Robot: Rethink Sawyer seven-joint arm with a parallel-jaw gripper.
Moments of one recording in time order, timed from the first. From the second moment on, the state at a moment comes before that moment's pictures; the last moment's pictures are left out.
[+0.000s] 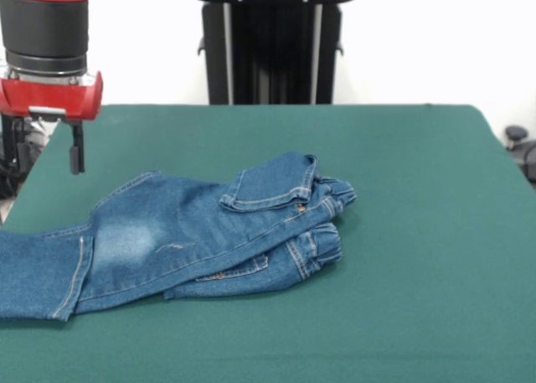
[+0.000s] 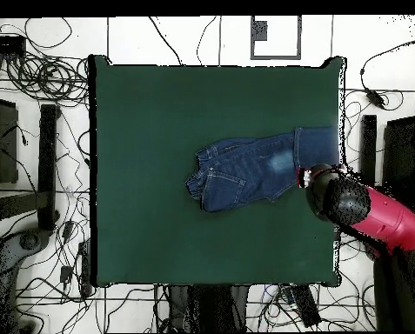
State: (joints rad) arm -0.66 -0.64 0.12 1.61 -0.24 0.39 1.22
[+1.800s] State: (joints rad) arm -0.60 -0.52 0.11 1.51 -0.24 0.39 1.22
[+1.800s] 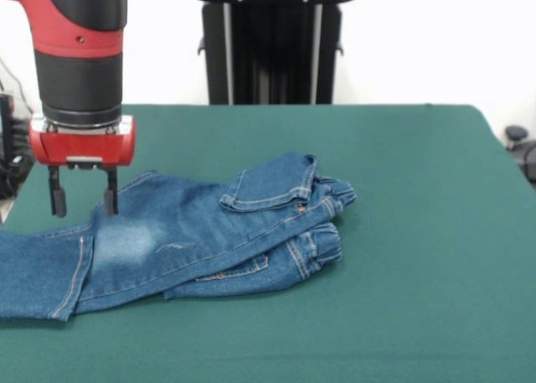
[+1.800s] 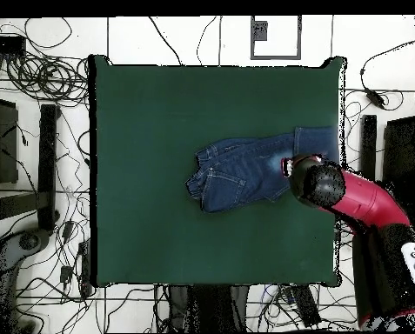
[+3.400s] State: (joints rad) arm -0.61 -0.37 0.12 1.43 -0.24 0.39 1.22
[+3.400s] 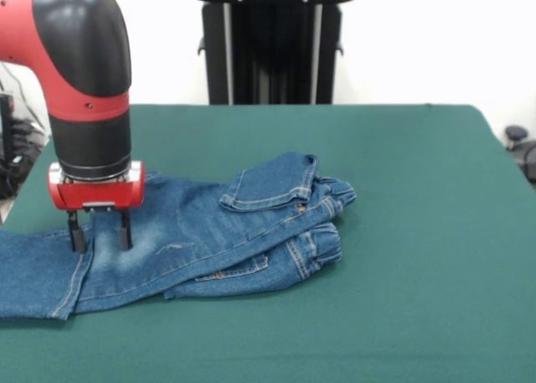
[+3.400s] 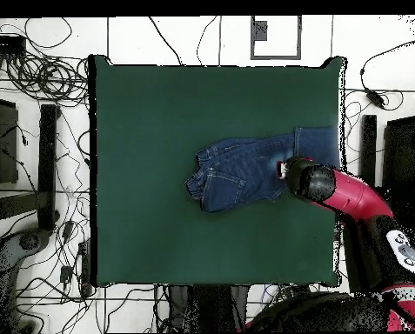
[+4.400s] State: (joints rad) arm -0.62 -0.45 0.12 1.44 -0.24 0.41 1.22
